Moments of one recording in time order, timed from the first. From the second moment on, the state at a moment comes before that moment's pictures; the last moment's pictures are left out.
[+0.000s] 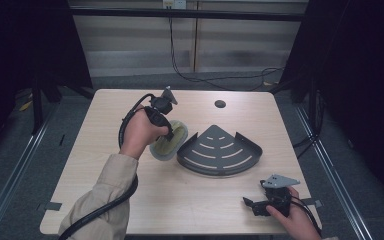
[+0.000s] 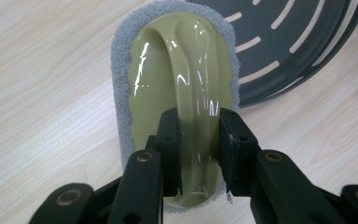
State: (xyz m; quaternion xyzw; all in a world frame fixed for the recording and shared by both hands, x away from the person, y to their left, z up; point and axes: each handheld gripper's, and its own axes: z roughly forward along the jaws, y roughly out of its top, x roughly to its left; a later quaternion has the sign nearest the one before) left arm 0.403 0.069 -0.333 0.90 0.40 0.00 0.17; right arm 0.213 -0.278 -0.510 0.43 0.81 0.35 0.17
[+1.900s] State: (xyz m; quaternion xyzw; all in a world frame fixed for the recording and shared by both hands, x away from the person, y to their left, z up) left arm 0.429 -0.016 -0.352 0.92 0.35 -0.01 0.17; right arm 0.213 -0.278 -0.510 0.43 0.81 0.35 0.17
